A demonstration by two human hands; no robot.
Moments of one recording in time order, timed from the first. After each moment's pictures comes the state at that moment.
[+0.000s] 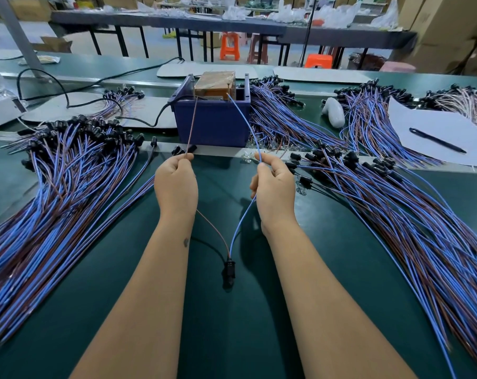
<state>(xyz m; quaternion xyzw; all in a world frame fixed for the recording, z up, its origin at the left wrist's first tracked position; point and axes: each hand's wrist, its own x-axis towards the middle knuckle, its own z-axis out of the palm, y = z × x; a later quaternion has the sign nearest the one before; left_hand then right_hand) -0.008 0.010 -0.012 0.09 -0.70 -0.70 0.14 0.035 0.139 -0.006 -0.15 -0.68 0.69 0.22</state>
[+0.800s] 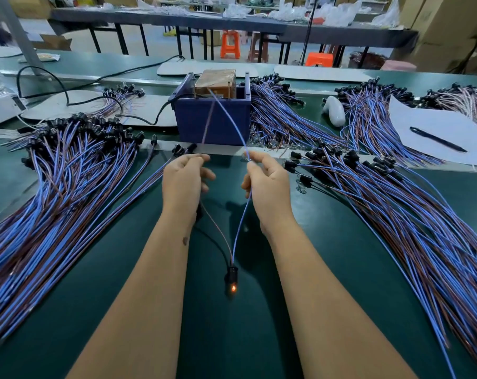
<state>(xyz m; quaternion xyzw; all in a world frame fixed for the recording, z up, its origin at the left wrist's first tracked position) -0.006 0.014 -0.007 0.05 -0.68 -0.73 0.06 0.033 0.138 -0.011 -0.08 -0.70 0.68 0.20</state>
